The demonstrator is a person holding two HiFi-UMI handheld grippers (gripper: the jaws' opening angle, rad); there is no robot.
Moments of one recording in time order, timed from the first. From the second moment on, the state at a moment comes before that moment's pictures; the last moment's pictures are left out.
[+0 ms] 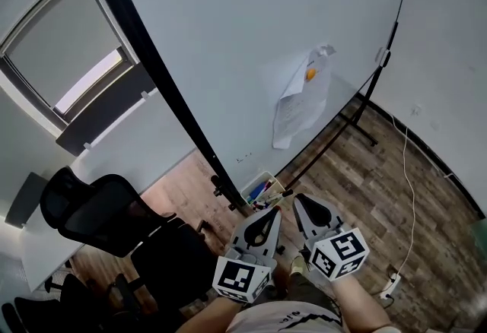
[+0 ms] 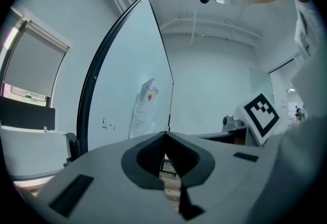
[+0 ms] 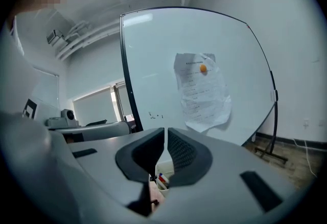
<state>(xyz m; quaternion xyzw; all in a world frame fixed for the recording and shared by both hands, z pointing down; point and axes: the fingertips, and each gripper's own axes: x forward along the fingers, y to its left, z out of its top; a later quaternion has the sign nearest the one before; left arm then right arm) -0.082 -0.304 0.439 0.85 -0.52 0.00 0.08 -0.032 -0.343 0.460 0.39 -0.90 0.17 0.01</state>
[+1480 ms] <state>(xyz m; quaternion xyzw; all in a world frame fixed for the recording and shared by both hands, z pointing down) -0.063 -0.324 0.377 0.85 -0.52 -0.05 0.04 -0.029 -0.341 0.379 0.35 -0.93 0.12 -0.03</state>
